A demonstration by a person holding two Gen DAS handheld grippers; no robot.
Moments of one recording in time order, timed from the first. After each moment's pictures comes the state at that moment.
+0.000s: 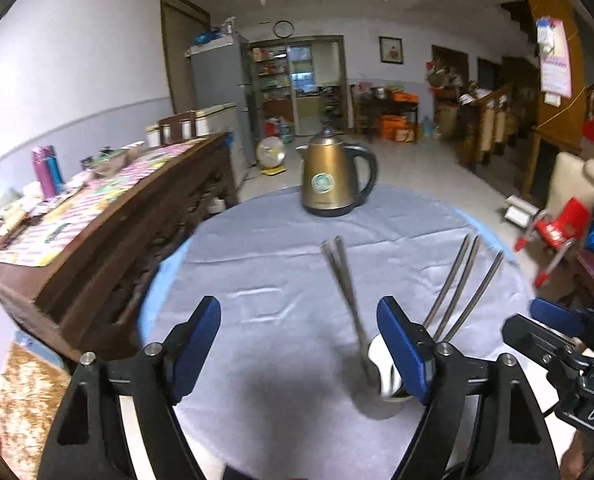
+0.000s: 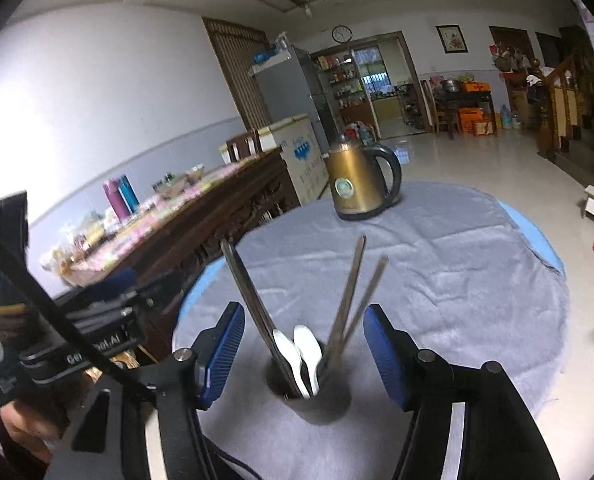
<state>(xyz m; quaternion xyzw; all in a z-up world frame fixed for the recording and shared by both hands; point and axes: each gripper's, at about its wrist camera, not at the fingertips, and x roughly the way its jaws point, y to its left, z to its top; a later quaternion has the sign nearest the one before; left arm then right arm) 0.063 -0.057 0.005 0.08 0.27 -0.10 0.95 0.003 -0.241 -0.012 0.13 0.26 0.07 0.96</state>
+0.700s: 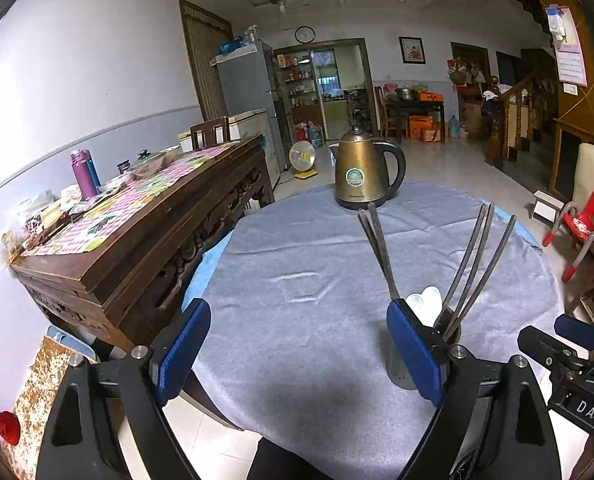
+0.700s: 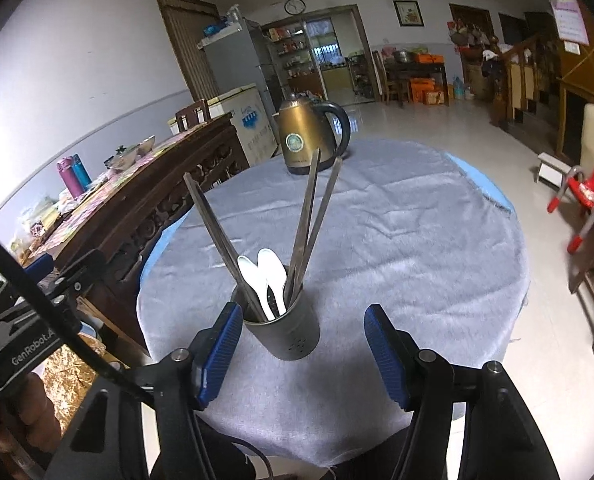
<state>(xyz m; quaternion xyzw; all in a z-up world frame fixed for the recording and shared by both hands) 0.022 -0.035 -0.002 0.10 0.25 -0.04 0.96 -0.032 -0.225 -0.040 0.14 0.32 -0.02 0.94</state>
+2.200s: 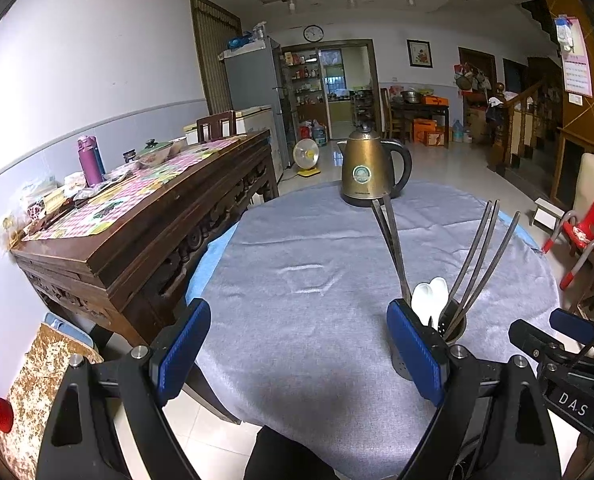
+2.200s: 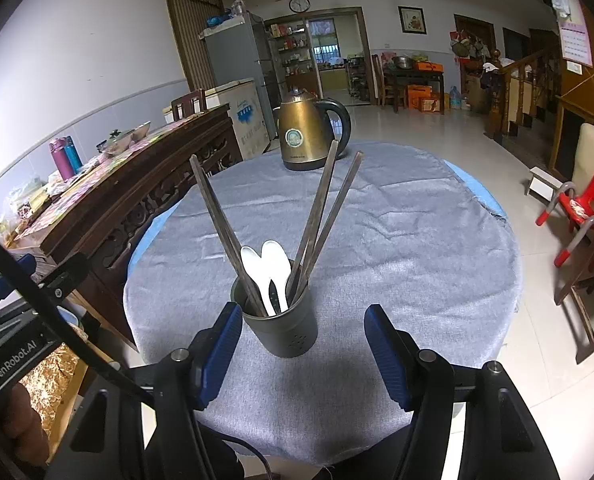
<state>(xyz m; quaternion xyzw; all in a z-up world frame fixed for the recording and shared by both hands) 0.011 -0.019 -0.006 0.08 0.26 -0.04 0.96 -0.028 -0.203 -0.042 0.10 0.33 -0.04 0.94</state>
